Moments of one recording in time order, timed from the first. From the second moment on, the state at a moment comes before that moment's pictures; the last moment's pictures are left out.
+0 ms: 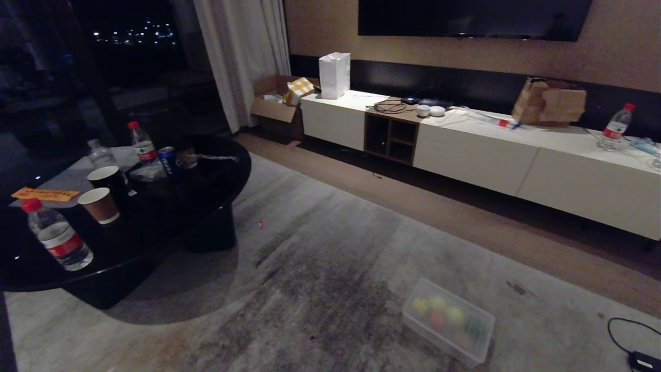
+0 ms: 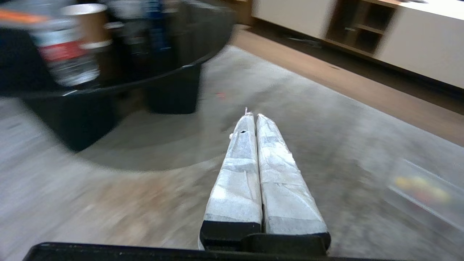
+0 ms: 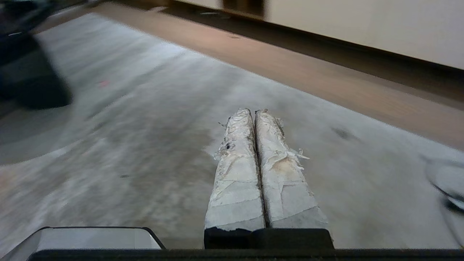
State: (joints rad) left arm 0.00 0.00 0.00 0.00 0.05 -0.05; right arm 0.01 0.00 -0.04 0.09 0.00 0.02
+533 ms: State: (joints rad) left arm 0.00 0.00 0.00 0.00 0.05 -0.05; right arm 0.01 0.00 -0.04 0.09 0.00 0.02
